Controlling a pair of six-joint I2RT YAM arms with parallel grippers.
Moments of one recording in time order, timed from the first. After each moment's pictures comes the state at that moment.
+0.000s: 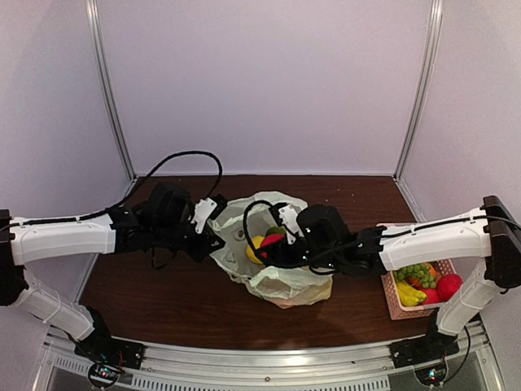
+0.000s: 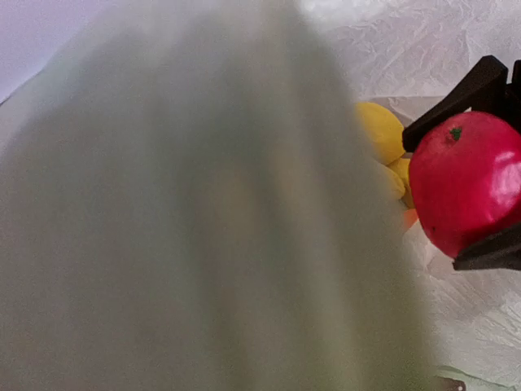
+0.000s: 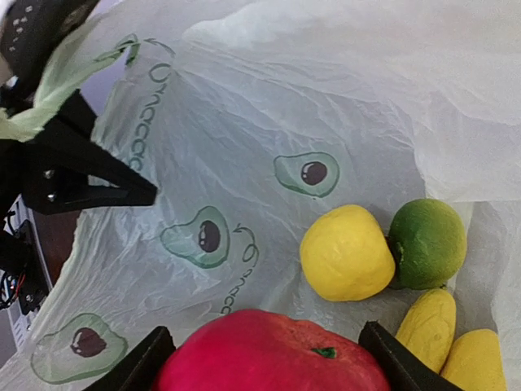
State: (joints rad) left arm -0.81 1.33 0.86 -0.24 0.12 -0.10; right arm 1.07 1.56 0.95 0.09 0.18 0.39
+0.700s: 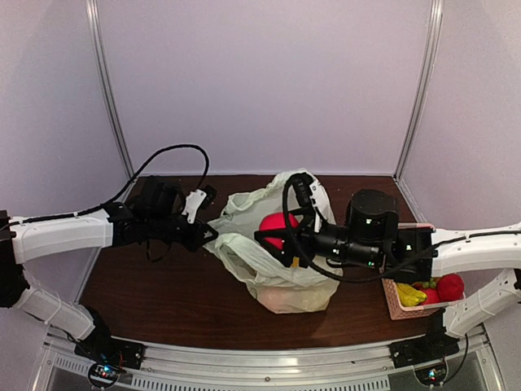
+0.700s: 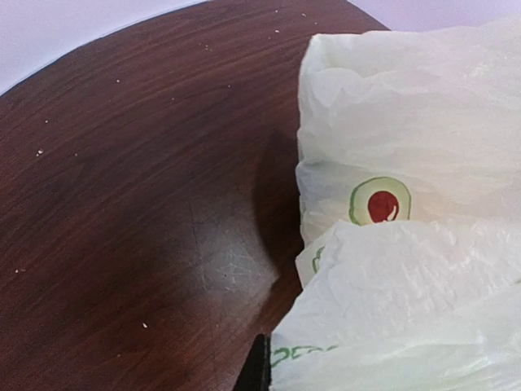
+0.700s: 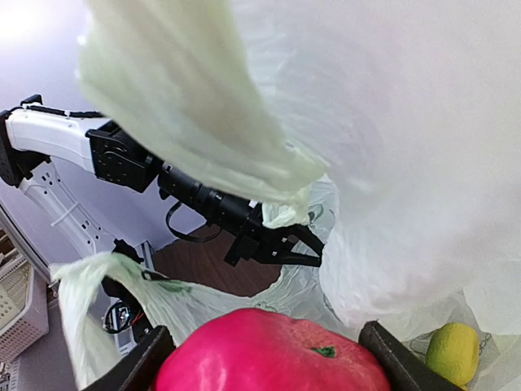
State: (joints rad) left arm -0.71 1.33 0.86 -0.23 0.18 -0.13; right arm 1.19 1.28 0.90 0.25 0.10 0.31
